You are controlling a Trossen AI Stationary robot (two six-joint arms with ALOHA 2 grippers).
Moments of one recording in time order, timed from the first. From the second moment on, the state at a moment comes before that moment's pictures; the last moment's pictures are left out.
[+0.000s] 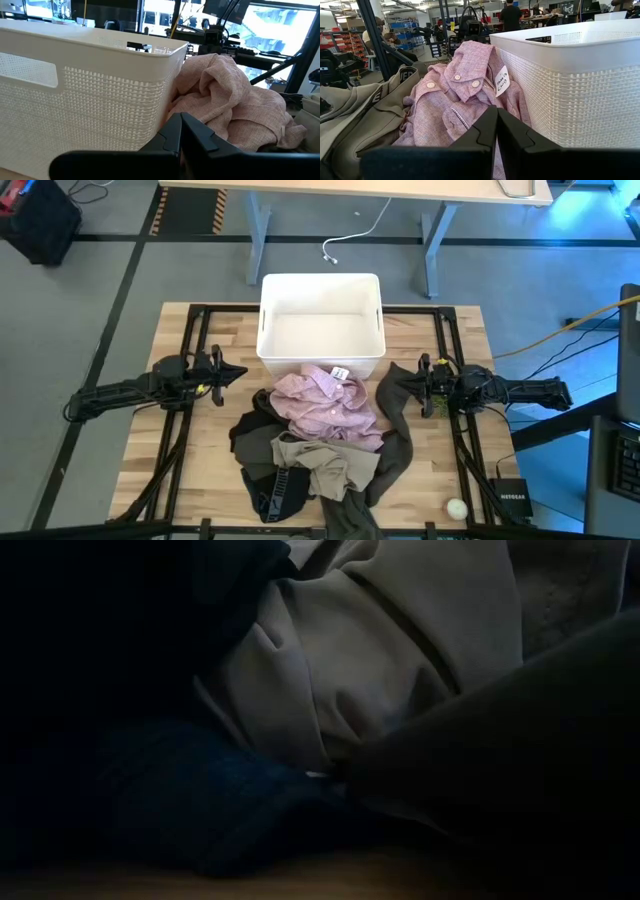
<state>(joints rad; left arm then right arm) 0.21 0.01 0.01 0.01 -0.02 -0.12 0.01 0.02 0.01 0.00 0.07 0.13</state>
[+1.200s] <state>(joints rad) 0.21 0.01 0.01 0.01 -0.02 -0.12 0.01 0.02 0.01 0.00 0.07 0.13</state>
